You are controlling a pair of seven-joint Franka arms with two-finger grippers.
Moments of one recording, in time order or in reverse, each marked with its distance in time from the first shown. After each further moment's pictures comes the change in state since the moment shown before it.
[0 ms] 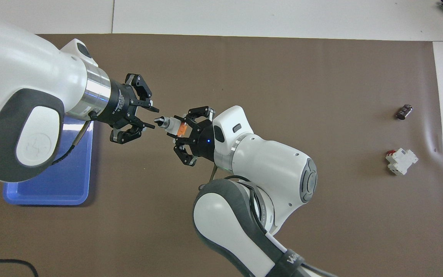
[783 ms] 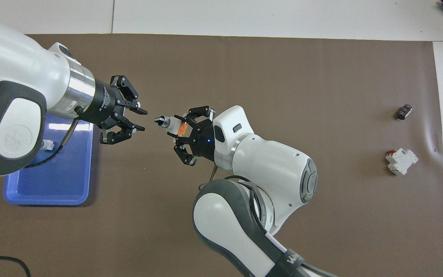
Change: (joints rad) left arm 0.028 0.003 0.012 0.003 -0.023 -0.039 -0.114; right arm 0.001 0.001 0.000 0.000 0.000 0.023 0.000
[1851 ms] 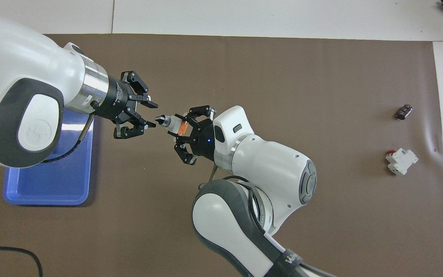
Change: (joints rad) left arm -0.015 0.039 -0.018 0.006 -0.028 0.054 -0.015; right arm 0.002 0.002 0.000 0.000 0.000 0.001 0.000
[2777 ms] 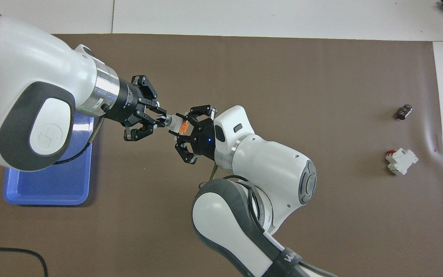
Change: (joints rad) left arm -0.015 0.002 0.001 0.002 -0.003 -0.002 -0.009; right arm 0.001 0.007 -0.003 0.000 0.000 0.011 0.001
